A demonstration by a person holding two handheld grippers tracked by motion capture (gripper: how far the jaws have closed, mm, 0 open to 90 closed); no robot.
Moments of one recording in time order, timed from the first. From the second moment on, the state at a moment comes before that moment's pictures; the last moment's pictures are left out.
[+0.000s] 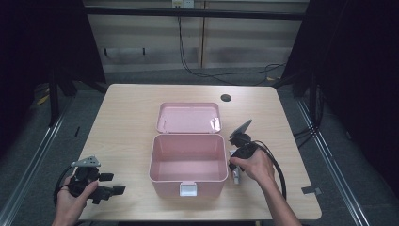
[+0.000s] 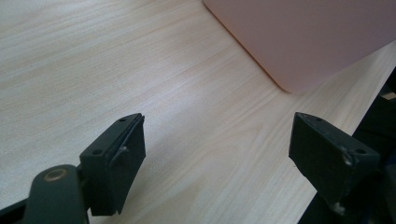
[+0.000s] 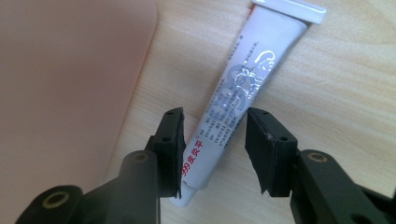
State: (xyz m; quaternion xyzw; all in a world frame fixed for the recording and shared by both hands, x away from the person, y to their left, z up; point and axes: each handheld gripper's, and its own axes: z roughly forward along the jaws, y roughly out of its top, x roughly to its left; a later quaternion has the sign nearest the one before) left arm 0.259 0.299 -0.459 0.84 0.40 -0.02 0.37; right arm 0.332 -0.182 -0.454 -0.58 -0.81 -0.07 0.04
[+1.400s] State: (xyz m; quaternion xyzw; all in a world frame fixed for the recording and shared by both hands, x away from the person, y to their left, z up) left arm 0.260 0.298 -0.460 0.84 0.40 -0.02 0.37; right arm 0.334 -0.190 -0.459 -0.53 -0.84 -0.04 0.04
